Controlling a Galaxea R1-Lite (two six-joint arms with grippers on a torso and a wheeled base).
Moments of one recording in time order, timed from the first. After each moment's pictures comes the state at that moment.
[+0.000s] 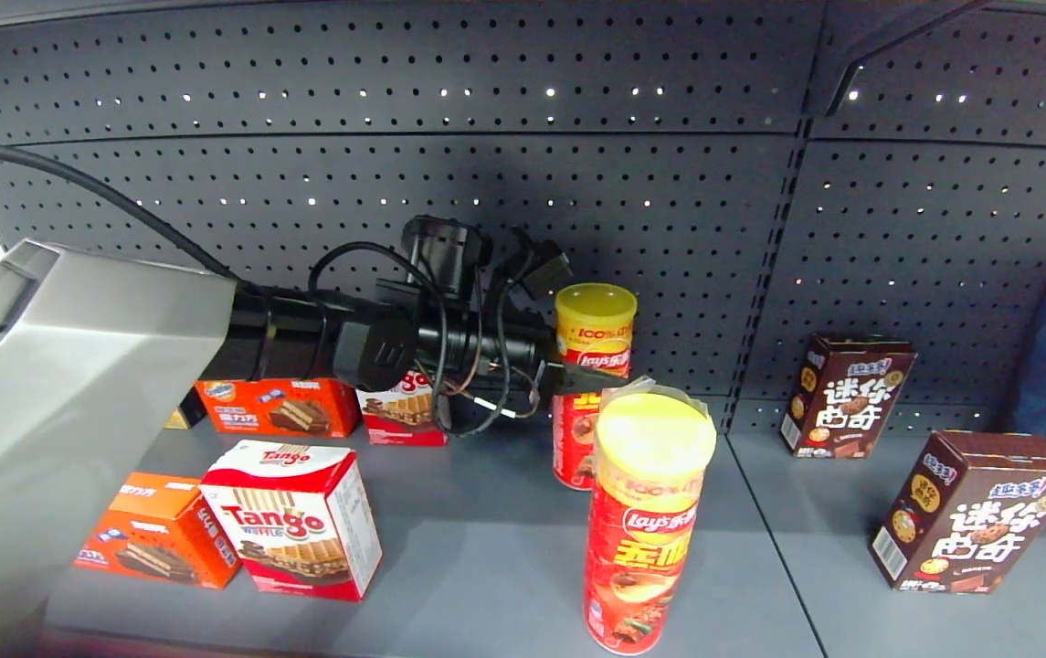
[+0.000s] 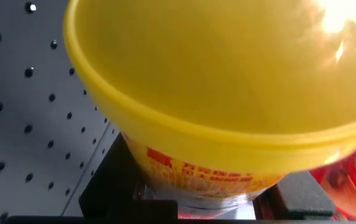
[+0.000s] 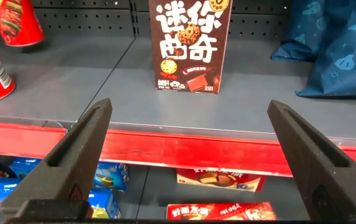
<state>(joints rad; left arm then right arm) -0.47 2.21 -1.66 -0.12 -0.84 0.30 0.00 0.00 0.00 0.01 0.04 0.00</state>
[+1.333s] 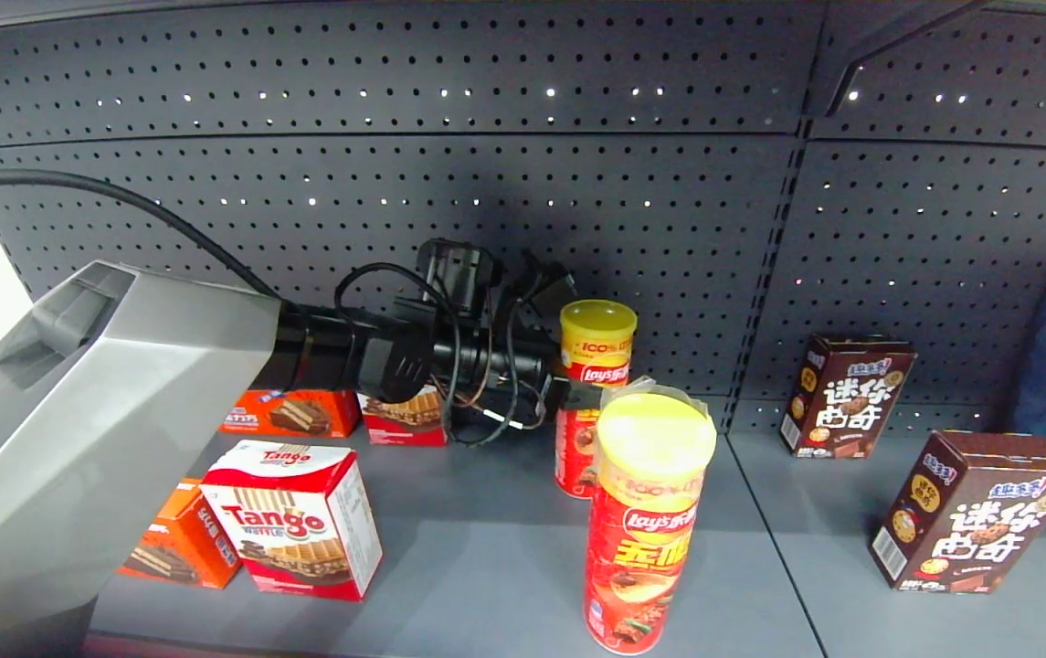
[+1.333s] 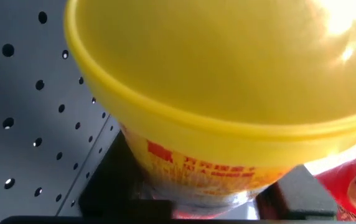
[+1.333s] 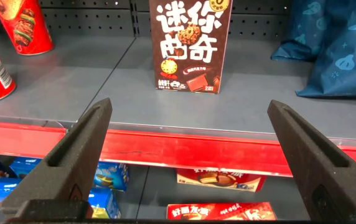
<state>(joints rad) -0.47 2.27 -1.68 -0.12 -0.84 0.29 0.00 0.00 0.00 0.01 0.04 0.00</state>
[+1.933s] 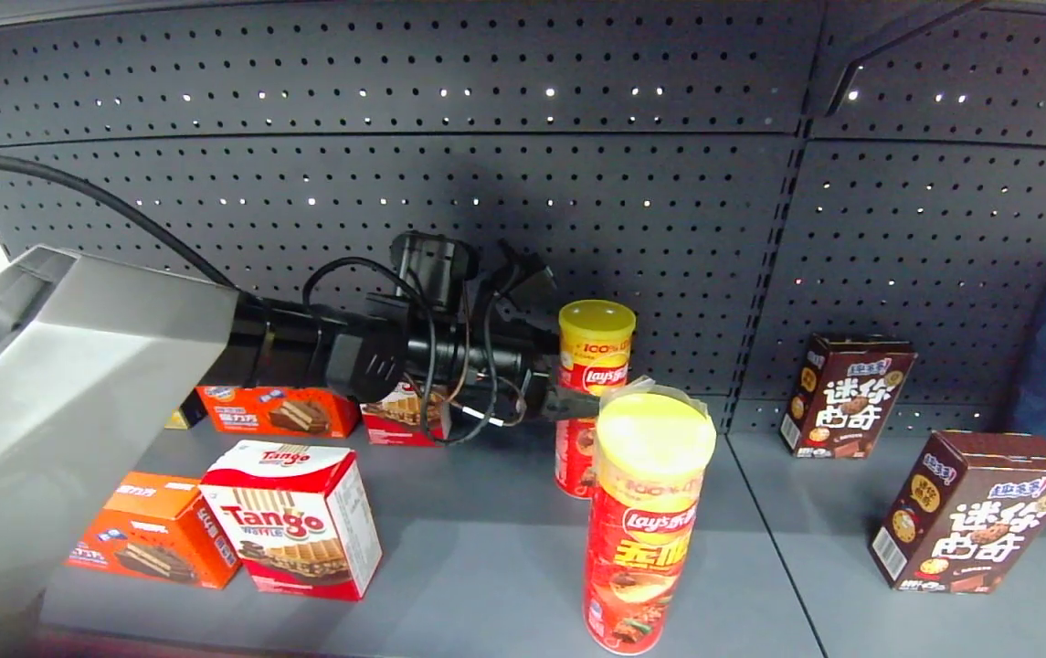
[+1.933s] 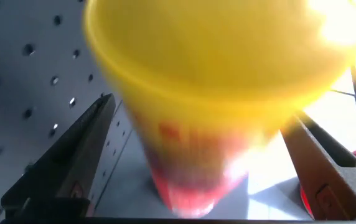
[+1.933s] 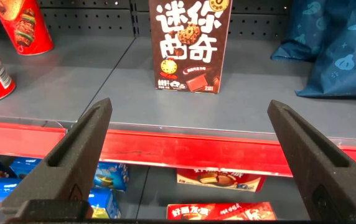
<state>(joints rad) -0.43 2.20 -1.58 -0.17 -0.84 0.31 0.00 0.00 0.00 0.01 0.04 0.00</state>
